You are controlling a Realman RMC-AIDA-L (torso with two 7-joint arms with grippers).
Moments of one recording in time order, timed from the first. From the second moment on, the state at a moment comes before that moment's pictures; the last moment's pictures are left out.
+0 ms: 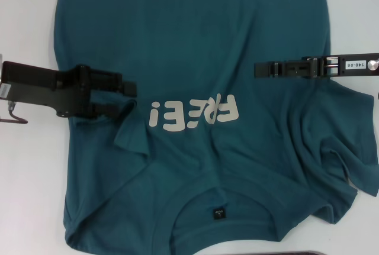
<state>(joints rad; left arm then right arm) -0.68 -2.04 -2.61 -0.72 -0.71 1.78 -2.65 0.57 2.04 -0.58 -0.64 -2.15 -1.66 1.99</state>
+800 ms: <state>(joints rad) -0.55 -1.99 -2.59 -0.72 -0.72 1.67 -2.70 0.57 2.03 -0.58 -0.64 -2.15 -1.66 2.00</state>
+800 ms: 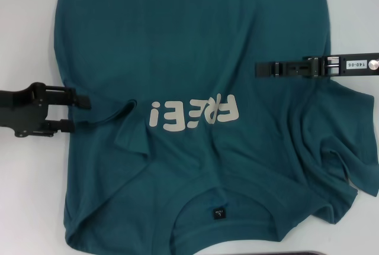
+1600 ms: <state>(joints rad) -0.57 -2.00 -2.54 -0.68 -0.69 1.56 -2.72 0.56 2.03 -0.58 -0.64 -2.15 -1.66 2.00</state>
